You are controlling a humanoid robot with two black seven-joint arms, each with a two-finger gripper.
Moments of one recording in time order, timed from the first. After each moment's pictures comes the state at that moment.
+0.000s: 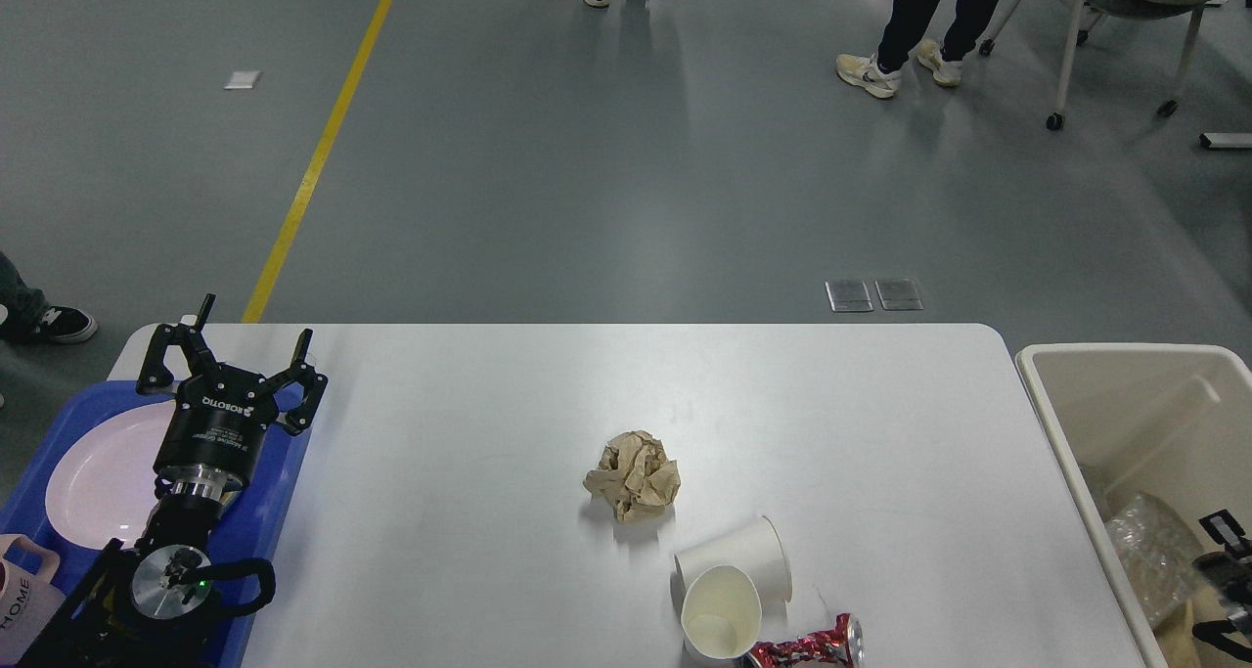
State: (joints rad) left arm -0.24 0.13 -1.54 -0.79 0.36 -0.61 -0.24; right arm 0.57 -0.42 -0.78 0.16 0.31 -0.14 -0.16
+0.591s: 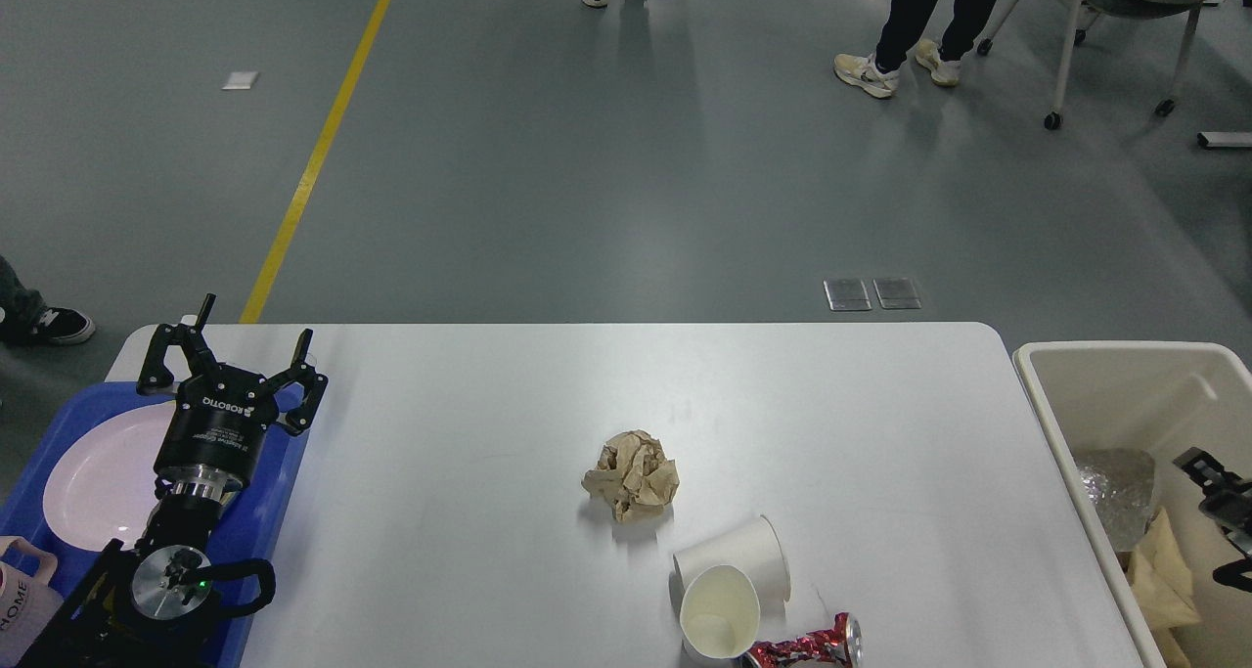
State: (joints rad) left arm -0.24 0.13 -1.54 -0.79 0.36 -0.61 -0.24; right arm 0.93 -0.54 -1.01 0.50 0.15 -0.10 -0.16
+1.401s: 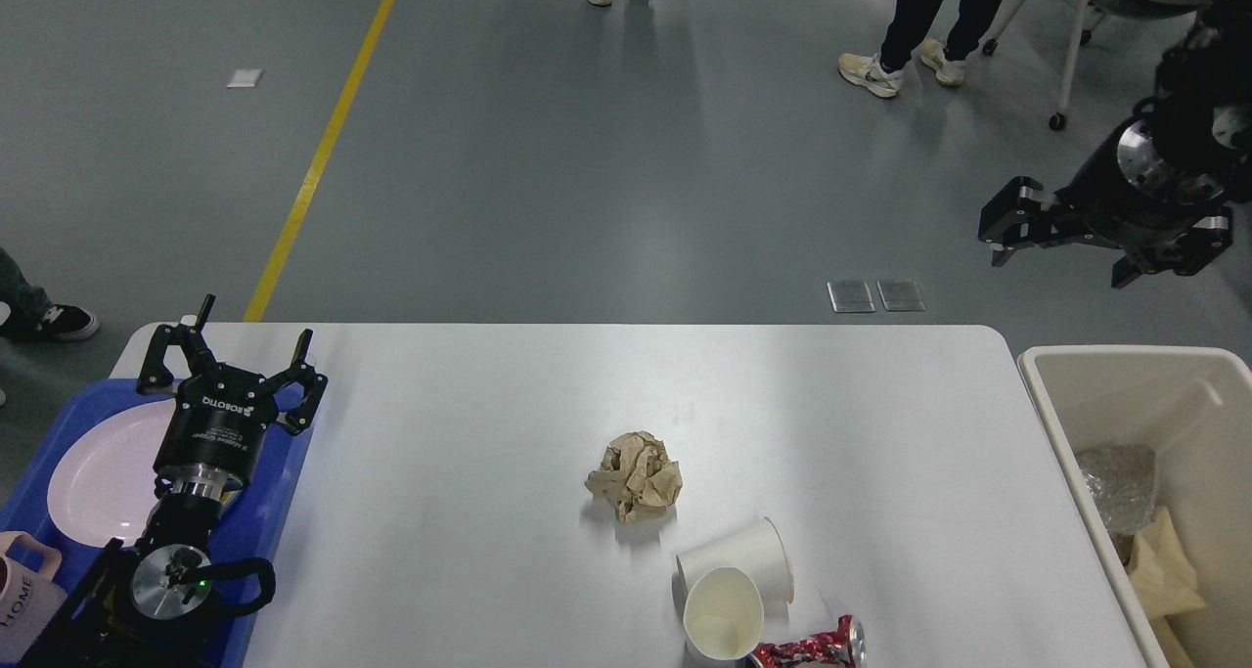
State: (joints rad) left arm -0.24 0.13 -1.54 -0.79 0.36 -0.61 -0.24; right arm 2.29 -0.26 -1.47 1.36 0.10 0.66 -0.16
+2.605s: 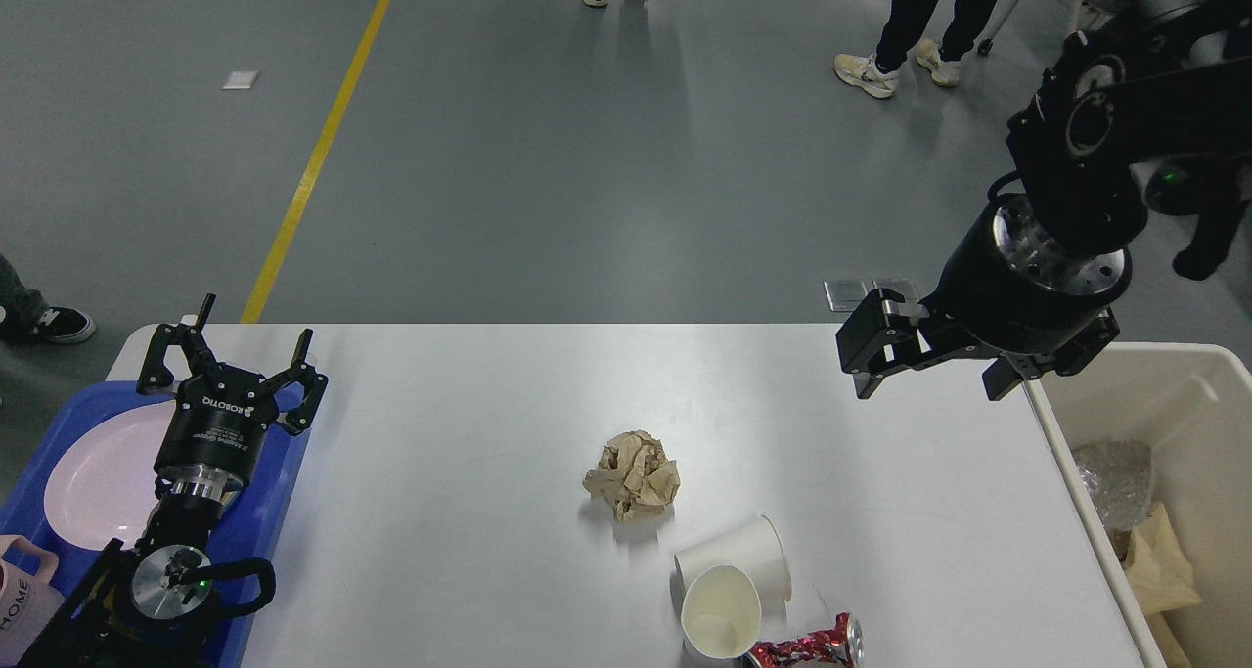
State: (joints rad) left arm -0.24 0.13 -1.54 -0.79 0.36 -0.61 -0.24; right arm 2.50 -0.20 -1.29 1.70 0.11 0.67 -0.16
